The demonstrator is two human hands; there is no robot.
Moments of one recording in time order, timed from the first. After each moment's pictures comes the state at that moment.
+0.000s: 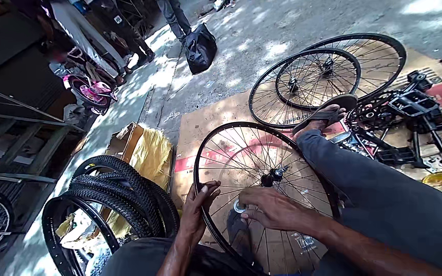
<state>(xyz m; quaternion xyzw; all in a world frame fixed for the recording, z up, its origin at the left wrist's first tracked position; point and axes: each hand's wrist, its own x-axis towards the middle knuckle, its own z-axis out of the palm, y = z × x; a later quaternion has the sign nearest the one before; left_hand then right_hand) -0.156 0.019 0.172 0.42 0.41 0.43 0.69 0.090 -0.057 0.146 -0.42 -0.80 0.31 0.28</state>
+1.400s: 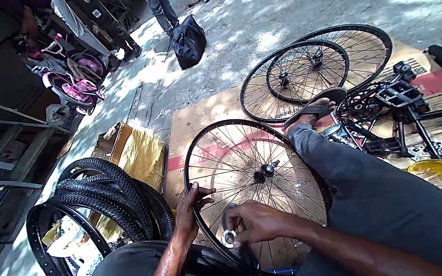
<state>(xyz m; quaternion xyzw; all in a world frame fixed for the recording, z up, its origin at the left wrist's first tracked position) -0.154 0.020 0.166 0.46 0.48 0.39 0.63 0.061 -0.063 0.140 -0.36 -0.74 0.52 0.22</state>
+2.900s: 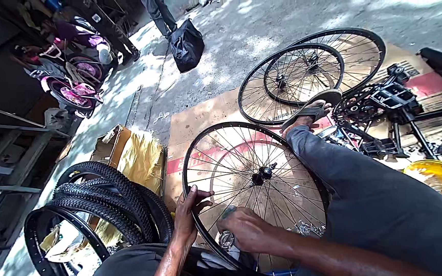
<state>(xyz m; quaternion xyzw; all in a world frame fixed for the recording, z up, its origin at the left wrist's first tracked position) -0.150 0.019 0.169 0.46 0.49 0.40 0.63 0.030 -0.071 0.133 -0.43 -0.80 0.37 0.21</state>
